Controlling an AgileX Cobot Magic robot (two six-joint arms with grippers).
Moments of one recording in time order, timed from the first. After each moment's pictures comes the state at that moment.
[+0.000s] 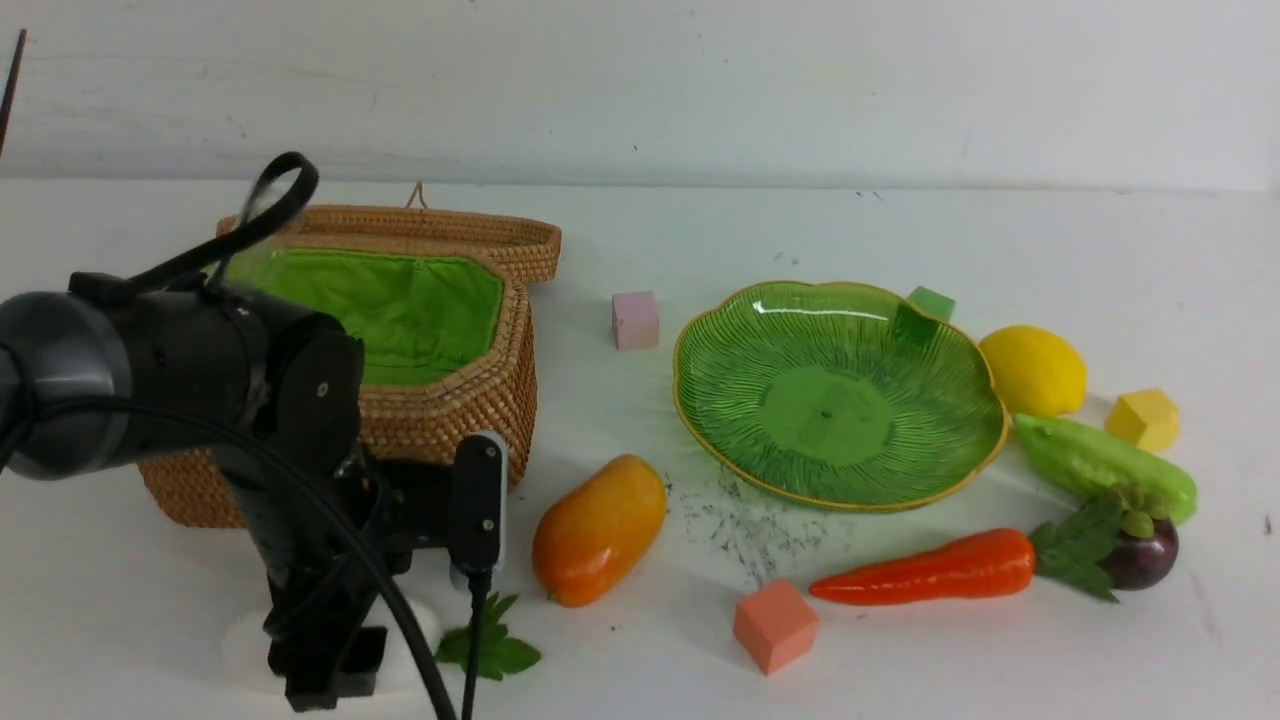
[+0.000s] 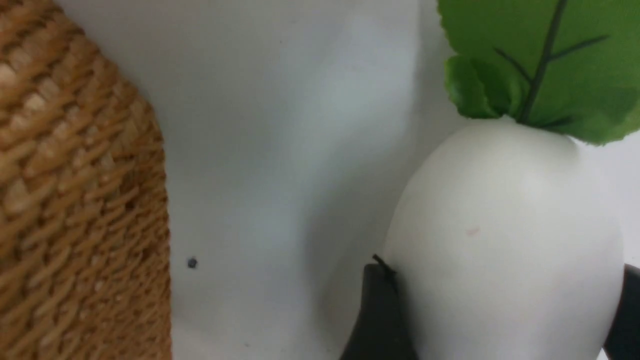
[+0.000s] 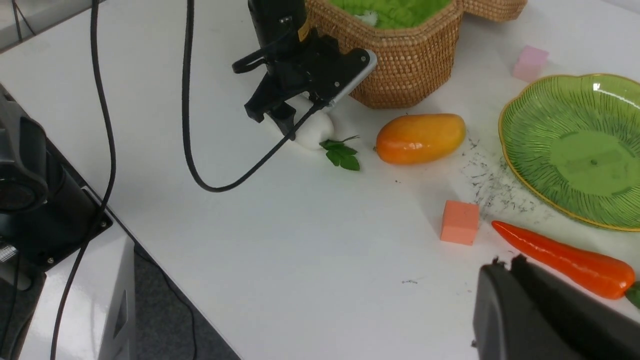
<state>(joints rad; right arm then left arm) 0.32 0.55 -1.16 0.50 1.27 -0.37 -0.37 1.71 -1.02 0.04 0.82 1.00</state>
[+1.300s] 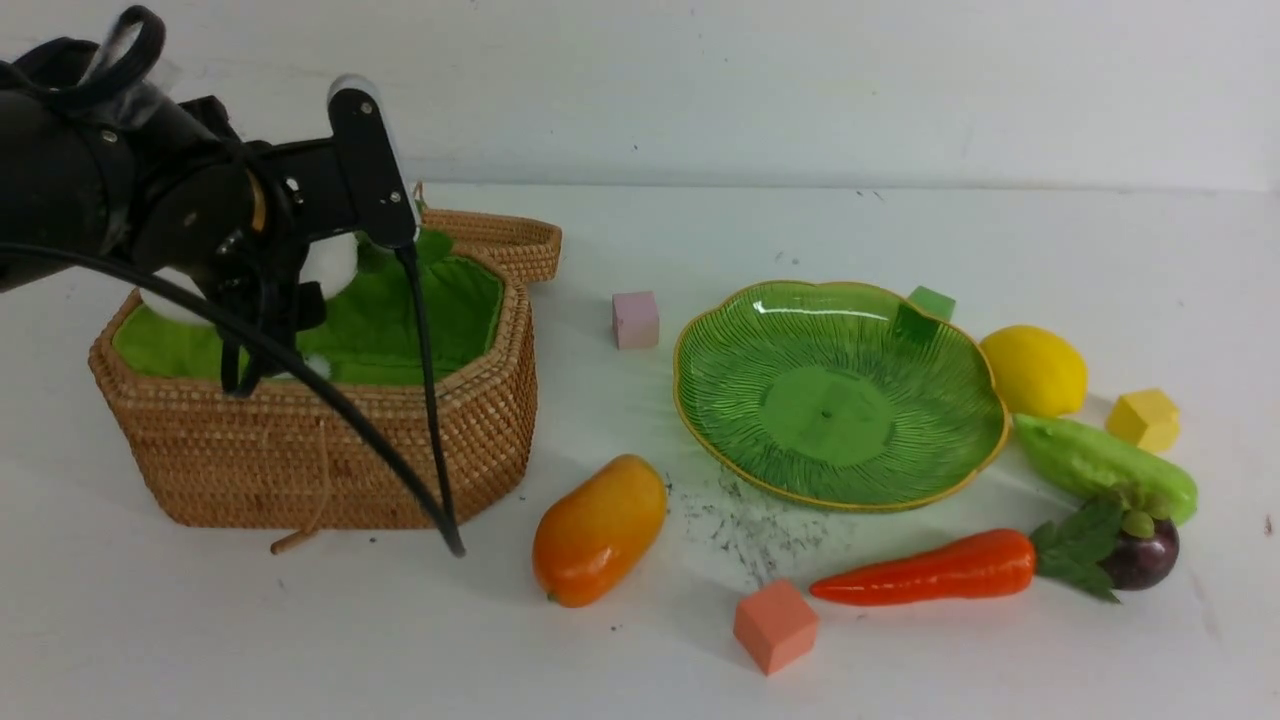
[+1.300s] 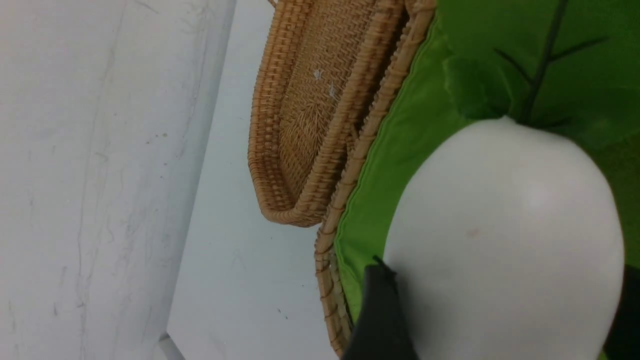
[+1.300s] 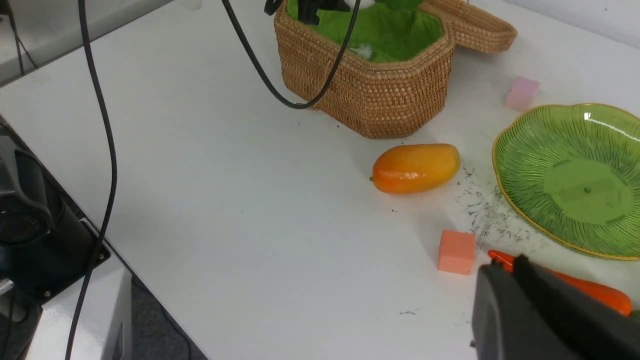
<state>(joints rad) 0.32 0.55 -1.16 0.51 1.21 -0.37 -0.25 1.63 -1.27 0.57 0.52 0.52</state>
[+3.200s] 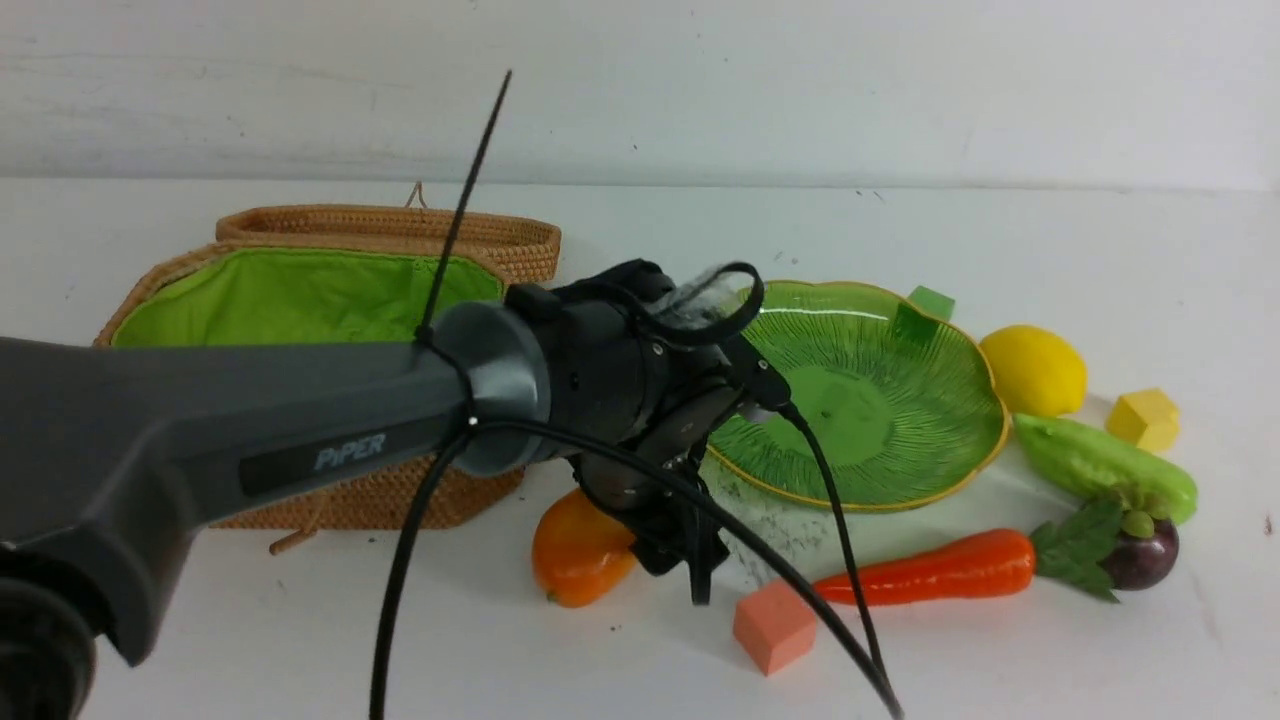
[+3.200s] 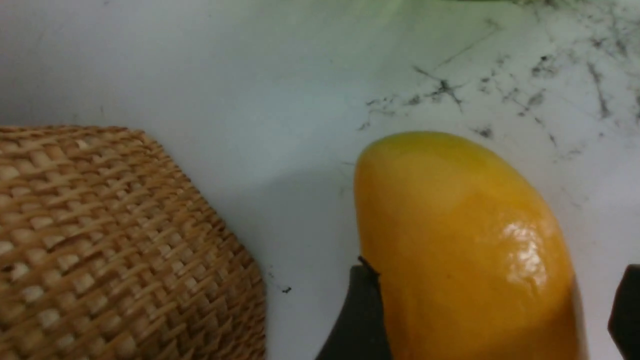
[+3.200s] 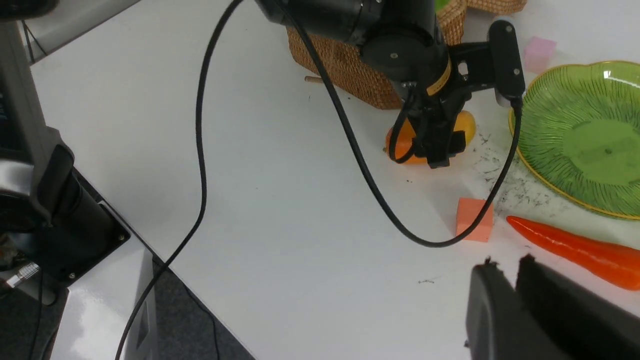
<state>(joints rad) 0.32 0.55 -1.16 0.51 1.27 -0.32 -0.75 2.00 -1.46 0.44 0.76 -0.20</state>
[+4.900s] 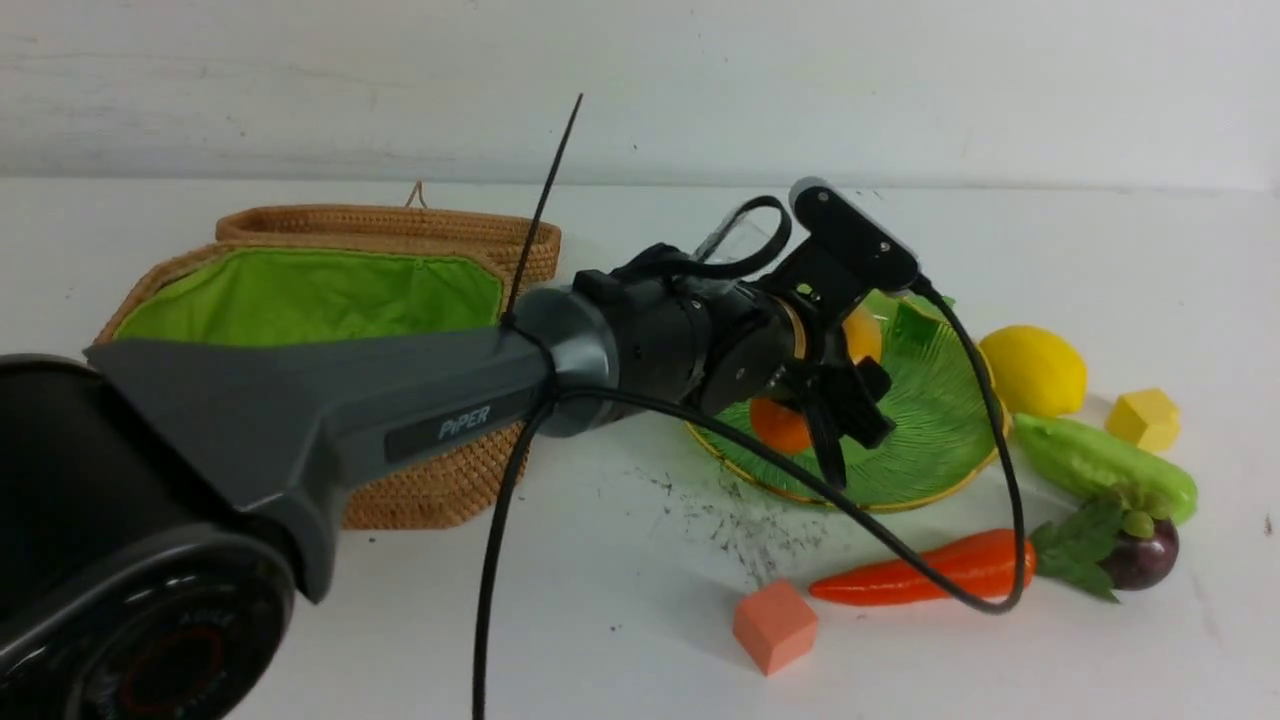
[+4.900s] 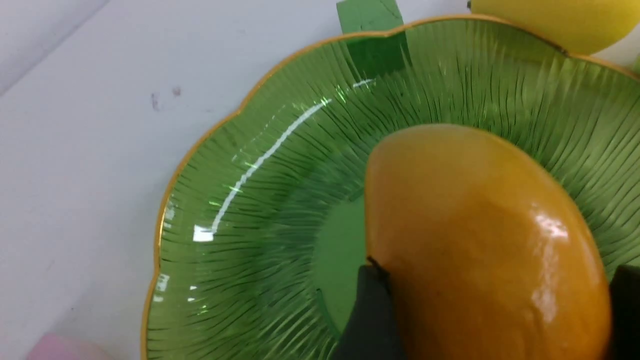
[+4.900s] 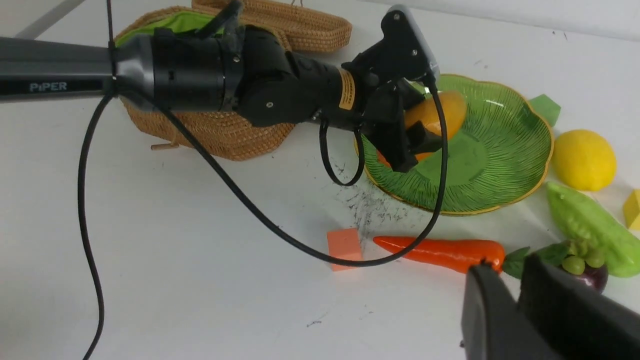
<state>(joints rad) 0.32 0.55 -1.16 0.22 1.15 -0.07 -0.71 2.16 -1.71 0.16 0.19 0.05</state>
